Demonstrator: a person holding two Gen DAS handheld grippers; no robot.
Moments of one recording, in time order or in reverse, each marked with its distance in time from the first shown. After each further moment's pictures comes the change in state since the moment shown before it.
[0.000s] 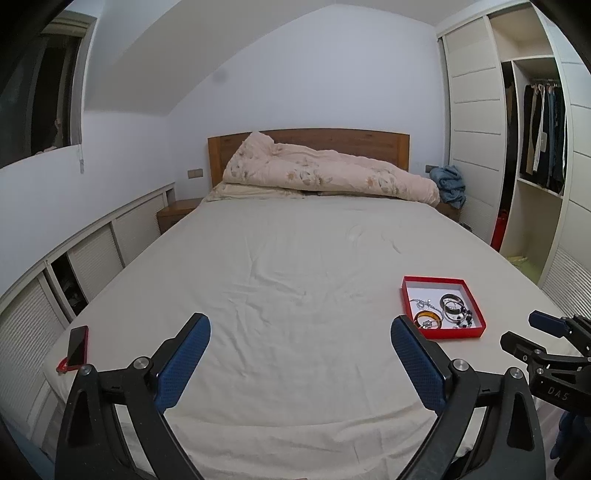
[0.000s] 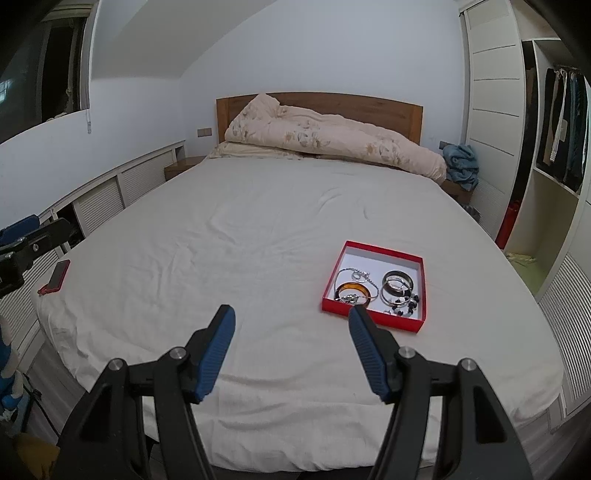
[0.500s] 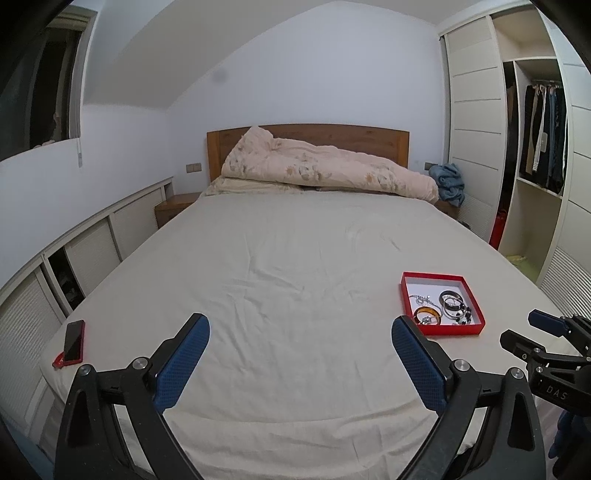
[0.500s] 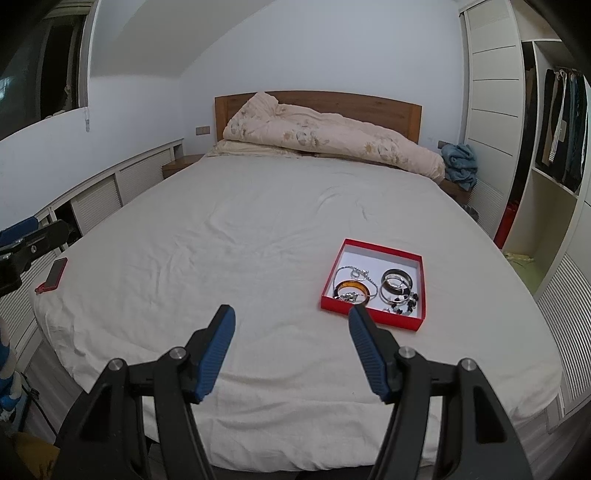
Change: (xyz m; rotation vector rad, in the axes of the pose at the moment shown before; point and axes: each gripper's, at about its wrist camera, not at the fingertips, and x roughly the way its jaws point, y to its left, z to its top) left arm 0.004 0.001 -0.004 -0.014 0.022 -0.009; right arm -0.001 0.000 -0.003 0.000 0.006 -0.007
